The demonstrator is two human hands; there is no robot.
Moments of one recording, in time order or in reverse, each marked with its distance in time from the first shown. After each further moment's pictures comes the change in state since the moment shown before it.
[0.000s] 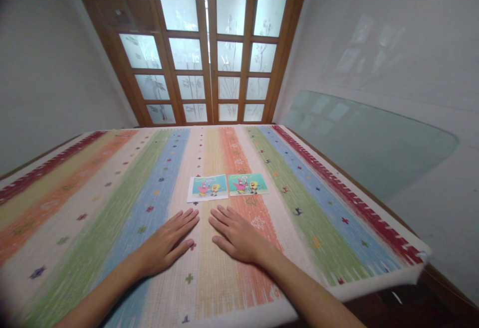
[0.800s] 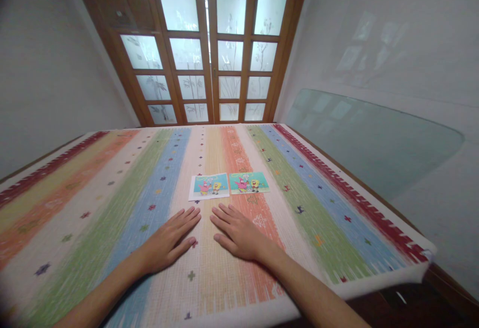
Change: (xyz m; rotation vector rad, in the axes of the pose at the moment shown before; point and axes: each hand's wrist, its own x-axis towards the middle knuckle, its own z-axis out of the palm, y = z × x) left_hand 0.001 0.001 -0.001 -0.010 -0.004 -0.008; right_hand 0.000 0.002 0.002 0.013 0.018 -0.001
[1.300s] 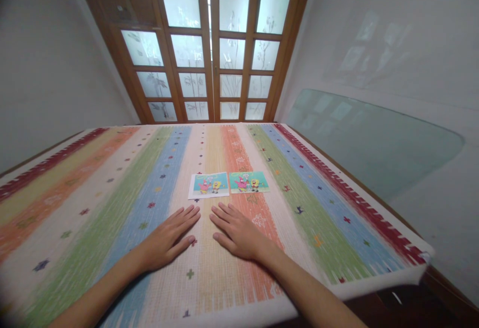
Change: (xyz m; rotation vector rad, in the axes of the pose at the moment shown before) left_hand -0.001 -0.001 0.003 -0.007 -0.024 -0.017; right_hand 0.001 -0.003 -0.005 -0.016 -0.038 0.015
